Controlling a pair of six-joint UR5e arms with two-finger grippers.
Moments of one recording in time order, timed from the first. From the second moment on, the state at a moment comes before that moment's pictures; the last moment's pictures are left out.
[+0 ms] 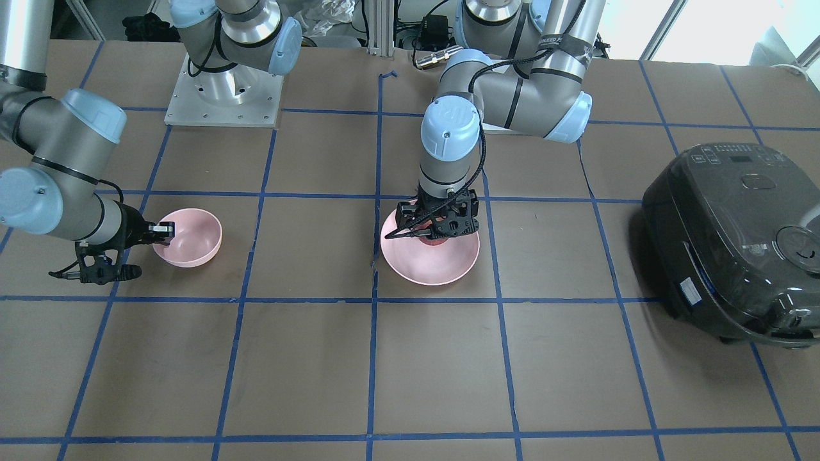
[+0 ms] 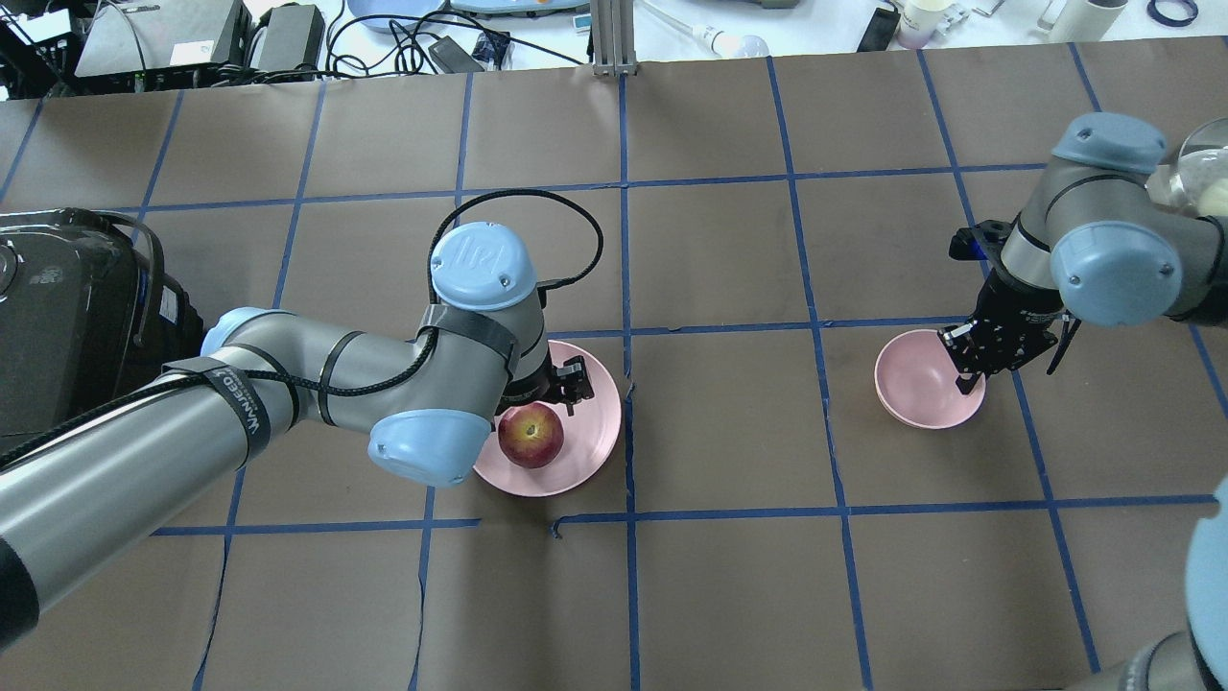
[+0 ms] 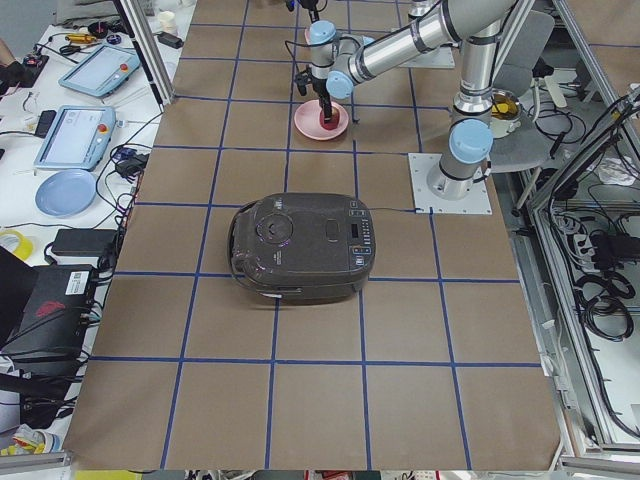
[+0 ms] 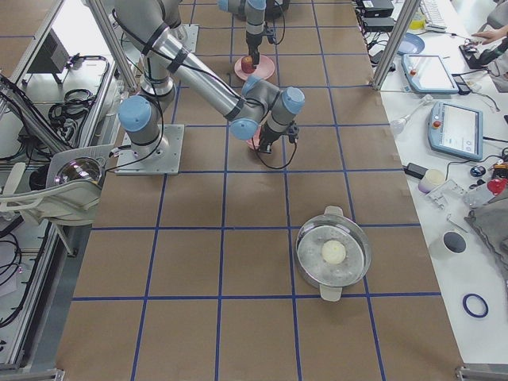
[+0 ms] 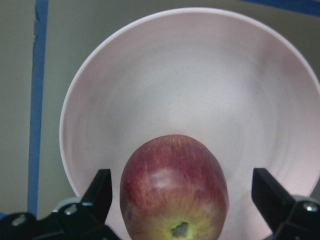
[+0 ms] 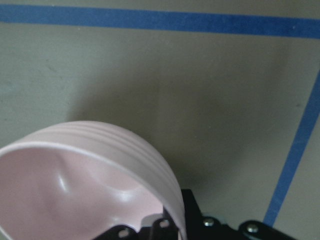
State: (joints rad) left arm -1.87 -1.83 -2.04 -0.91 1.59 -0.48; right arm 1.23 -1.28 1.94 -1.90 -1.61 -0.40
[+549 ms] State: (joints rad) left arm -1.87 -1.86 -2.04 -0.91 1.59 -0.44; right arm 1.29 -1.29 1.88 -1.77 -1.41 -0.25
